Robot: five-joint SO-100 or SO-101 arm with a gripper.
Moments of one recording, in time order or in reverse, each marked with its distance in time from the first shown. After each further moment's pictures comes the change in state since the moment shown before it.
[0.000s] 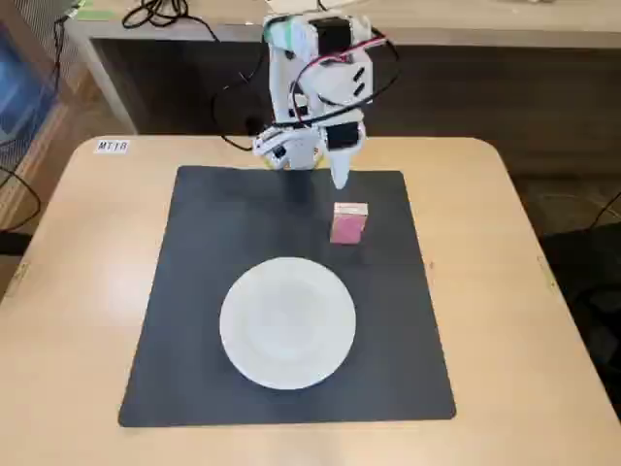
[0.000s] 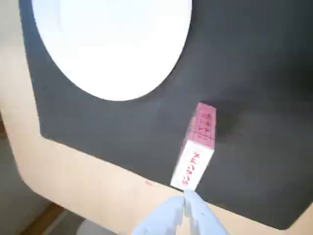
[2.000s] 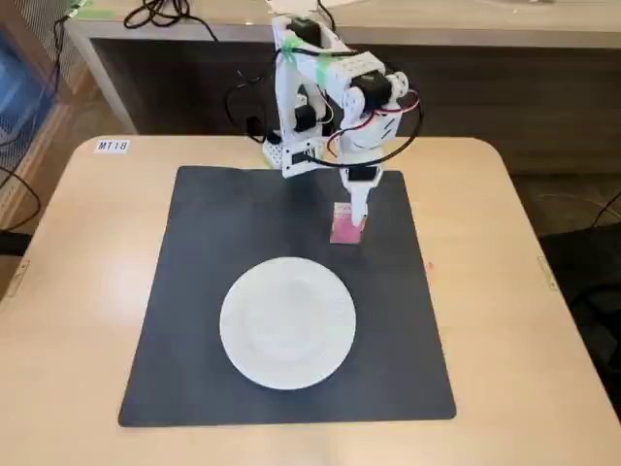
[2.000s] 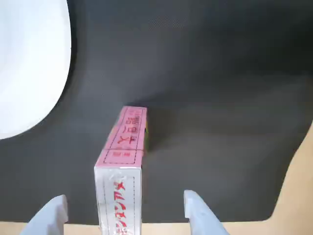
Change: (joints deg) arm -7.7 -12.8 4.4 2.5 18.6
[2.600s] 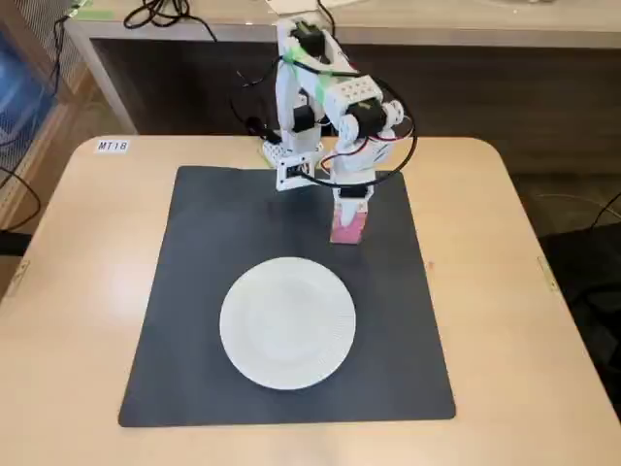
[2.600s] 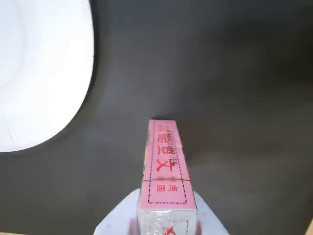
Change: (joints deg) arm 1.8 -6.8 0.3 -6.6 -2.6
